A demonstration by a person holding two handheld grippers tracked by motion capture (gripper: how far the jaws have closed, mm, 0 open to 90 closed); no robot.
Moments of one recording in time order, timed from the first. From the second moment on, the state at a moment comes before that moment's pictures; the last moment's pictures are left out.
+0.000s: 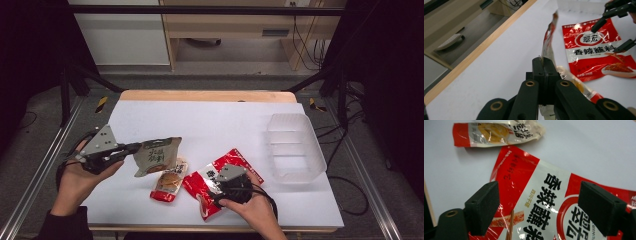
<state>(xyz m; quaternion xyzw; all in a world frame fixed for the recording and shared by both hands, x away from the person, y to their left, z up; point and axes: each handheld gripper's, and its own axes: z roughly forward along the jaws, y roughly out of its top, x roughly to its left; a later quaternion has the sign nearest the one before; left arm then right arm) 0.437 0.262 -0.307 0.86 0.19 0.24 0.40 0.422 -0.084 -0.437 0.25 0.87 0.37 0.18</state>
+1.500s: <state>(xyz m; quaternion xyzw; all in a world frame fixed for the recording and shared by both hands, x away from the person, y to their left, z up) 0.444 0.210 -0.310 0.87 0.13 0.21 0.42 0.482 -0.029 -0.327 0.12 0.94 0.29 0.16</state>
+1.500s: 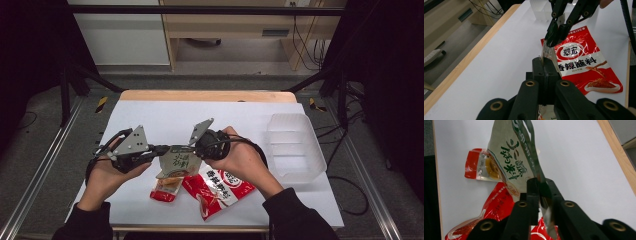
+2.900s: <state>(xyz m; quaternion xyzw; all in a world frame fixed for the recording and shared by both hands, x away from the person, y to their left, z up) 0.457 0.227 -0.328 0.84 0.20 0.22 0.45 0.492 -0.045 -0.301 0.12 0.94 0.26 0.19</state>
